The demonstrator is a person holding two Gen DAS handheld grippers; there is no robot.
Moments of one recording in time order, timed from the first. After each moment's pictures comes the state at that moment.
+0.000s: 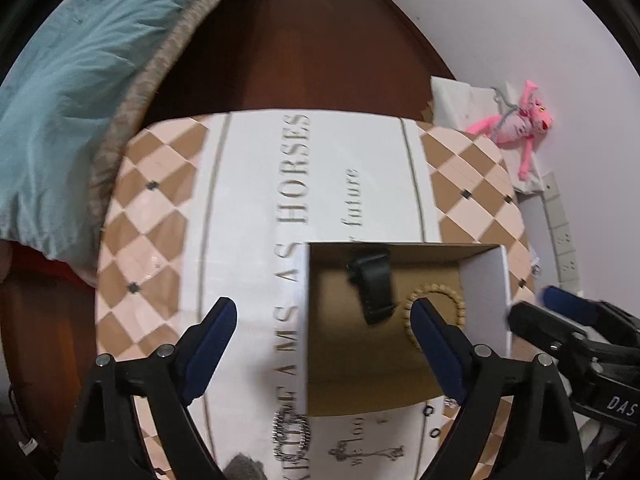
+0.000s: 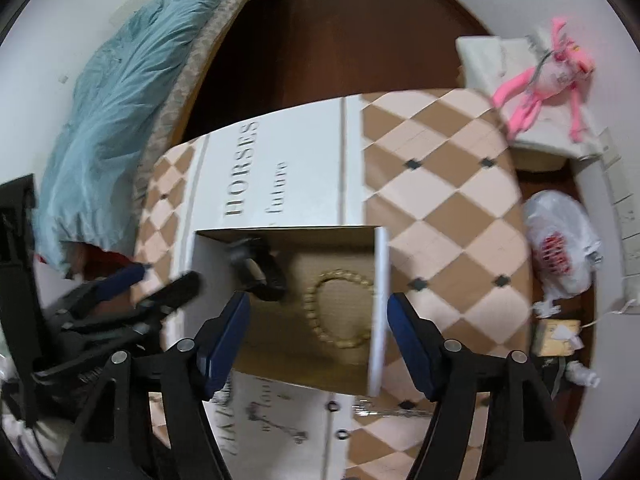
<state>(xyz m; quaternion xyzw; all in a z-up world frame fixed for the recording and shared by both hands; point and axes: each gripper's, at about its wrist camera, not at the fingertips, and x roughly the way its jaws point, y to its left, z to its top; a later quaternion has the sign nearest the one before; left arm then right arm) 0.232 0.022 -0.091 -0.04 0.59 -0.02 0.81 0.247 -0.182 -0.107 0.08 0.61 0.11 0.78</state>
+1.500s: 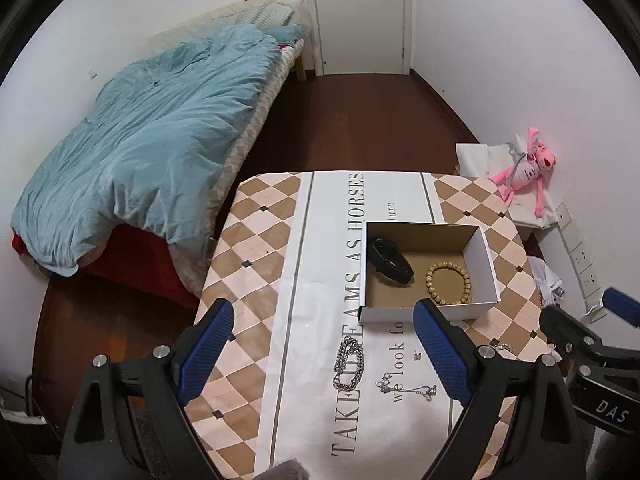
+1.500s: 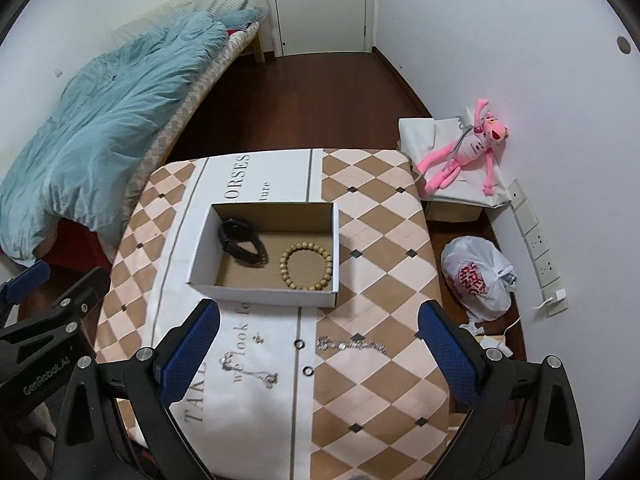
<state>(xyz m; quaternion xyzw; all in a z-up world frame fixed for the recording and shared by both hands) 0.074 0.036 0.000 0.00 0.45 0.07 0.89 0.093 -0.172 -0.020 0.01 0.50 0.04 0.87</state>
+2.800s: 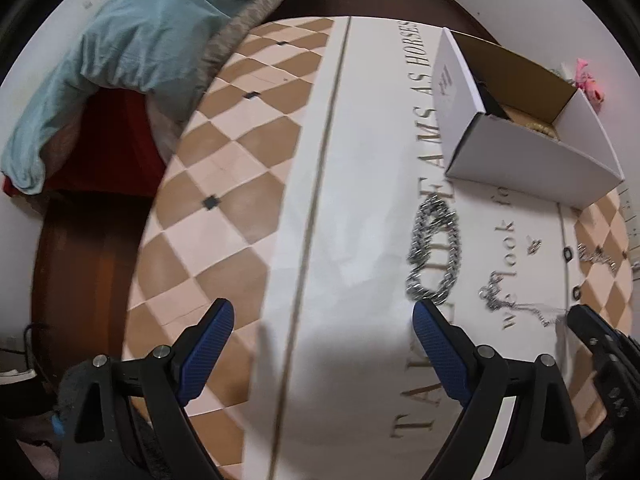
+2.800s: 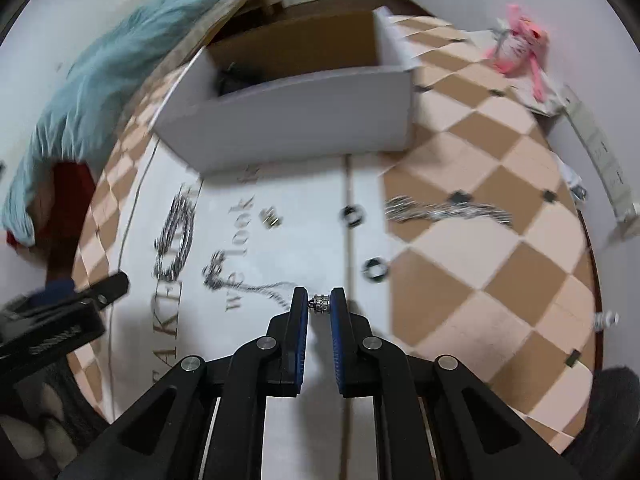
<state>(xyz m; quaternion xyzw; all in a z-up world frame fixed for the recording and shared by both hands) 0.064 0.080 -0.178 -0.03 0.58 0.09 0.81 0.055 -0.158 -0.193 0.09 0.55 0.07 0.83</state>
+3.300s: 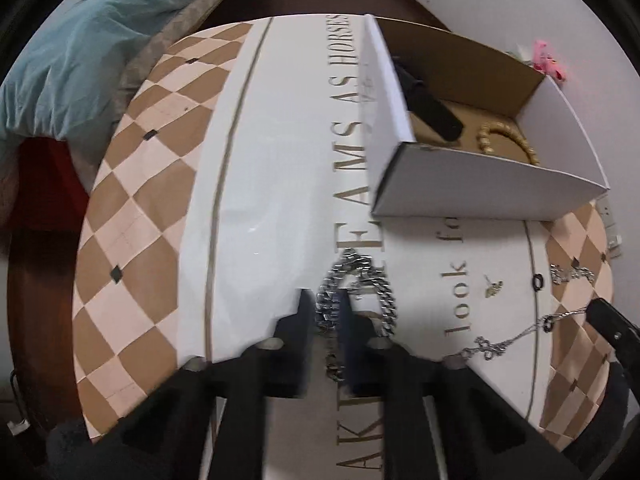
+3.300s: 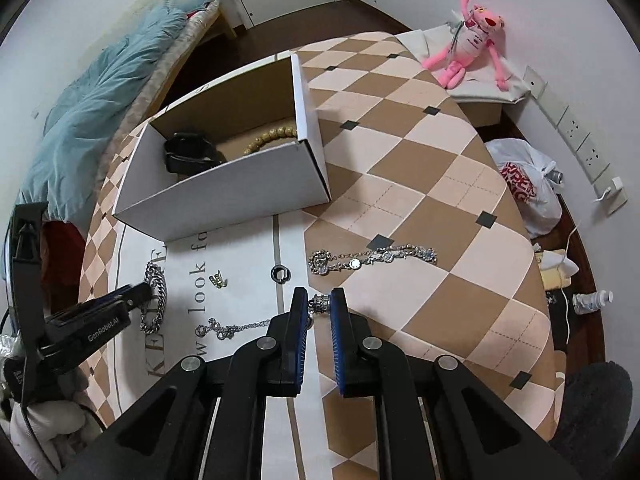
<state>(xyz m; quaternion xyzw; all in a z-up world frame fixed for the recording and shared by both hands) 0.109 0.044 -0.191 -0.02 0.59 0.00 0.81 0.077 -0.196 -0.181 0.13 0.55 0.03 0.83</state>
